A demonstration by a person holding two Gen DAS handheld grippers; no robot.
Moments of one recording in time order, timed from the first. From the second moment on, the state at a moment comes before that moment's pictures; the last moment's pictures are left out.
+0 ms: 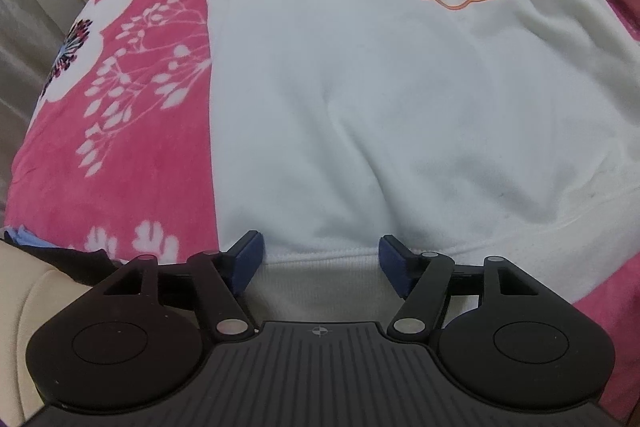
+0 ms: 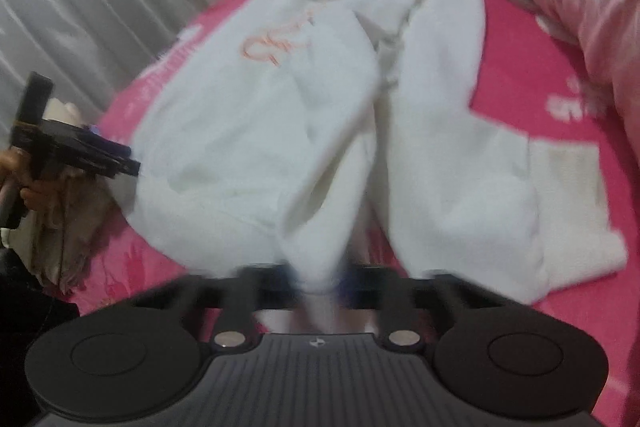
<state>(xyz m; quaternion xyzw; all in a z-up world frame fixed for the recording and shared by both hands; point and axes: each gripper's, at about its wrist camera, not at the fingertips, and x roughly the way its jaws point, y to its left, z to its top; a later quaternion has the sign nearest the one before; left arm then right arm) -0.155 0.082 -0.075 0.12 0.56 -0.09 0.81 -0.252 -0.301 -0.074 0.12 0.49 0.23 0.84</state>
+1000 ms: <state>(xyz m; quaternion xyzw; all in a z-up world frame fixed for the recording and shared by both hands) -0.187 0.073 -0.069 0.08 0.56 -0.13 0.82 -0.288 -0.369 -0.040 0.11 0.50 0.04 0.86</state>
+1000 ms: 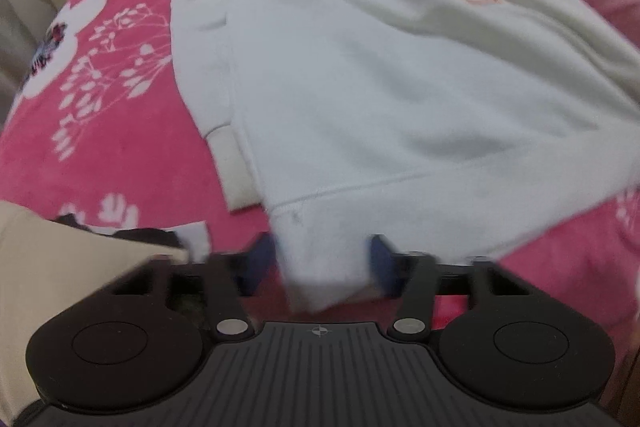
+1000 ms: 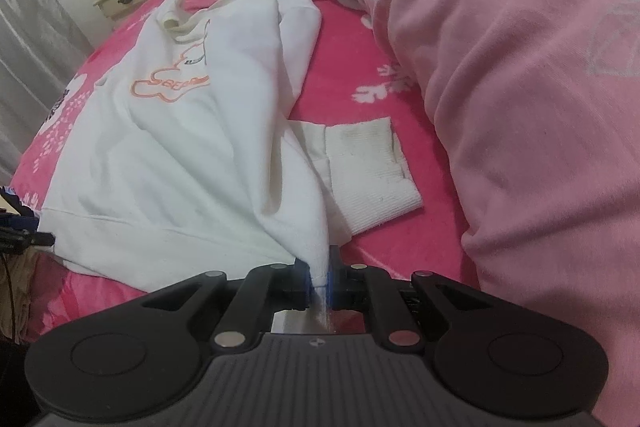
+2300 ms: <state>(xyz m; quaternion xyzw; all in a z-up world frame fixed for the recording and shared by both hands) -0.173 0.071 -0.088 0.06 0.57 -0.11 0.81 -0.279 -0.390 -0.078 0.19 0.52 0.05 0.83</state>
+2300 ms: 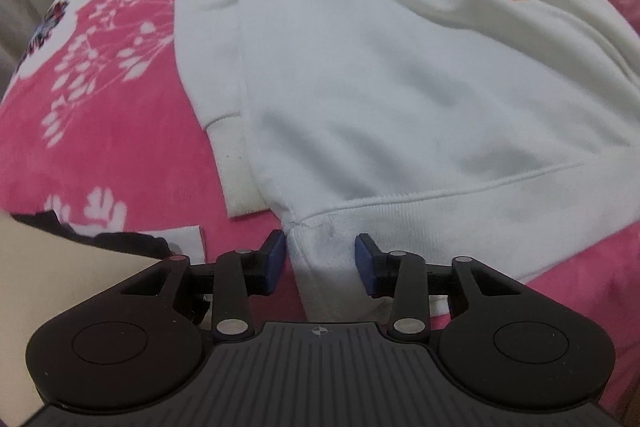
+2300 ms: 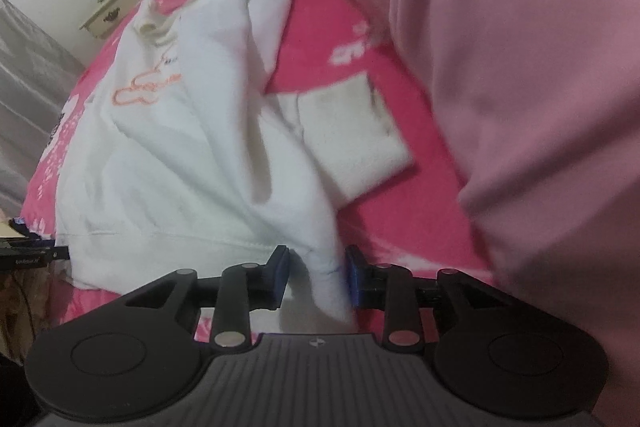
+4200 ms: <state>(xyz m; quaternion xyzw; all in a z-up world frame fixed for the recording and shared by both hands) -0.168 0.138 0.046 -0.12 0.57 -0.16 0.80 -0.279 -0.418 0.026 0.36 0.45 0.10 0.81</state>
